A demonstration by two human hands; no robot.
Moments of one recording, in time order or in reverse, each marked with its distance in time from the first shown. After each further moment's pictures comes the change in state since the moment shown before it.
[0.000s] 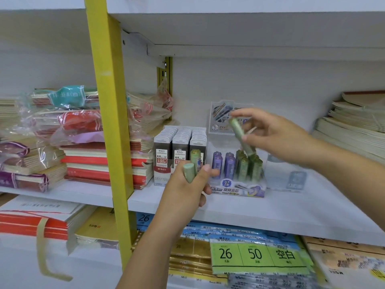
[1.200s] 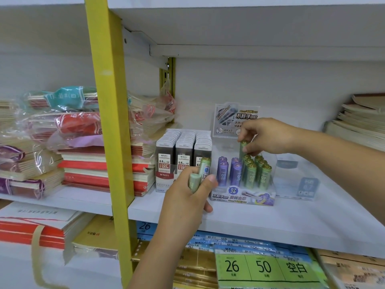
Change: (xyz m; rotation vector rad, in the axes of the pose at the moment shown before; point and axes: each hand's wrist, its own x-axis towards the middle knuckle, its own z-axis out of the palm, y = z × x) left_hand 0.005 -0.007 -0.002 0.191 0.084 0.076; right_hand 0.064 0.047 0.000 -0.337 -0.131 0.204
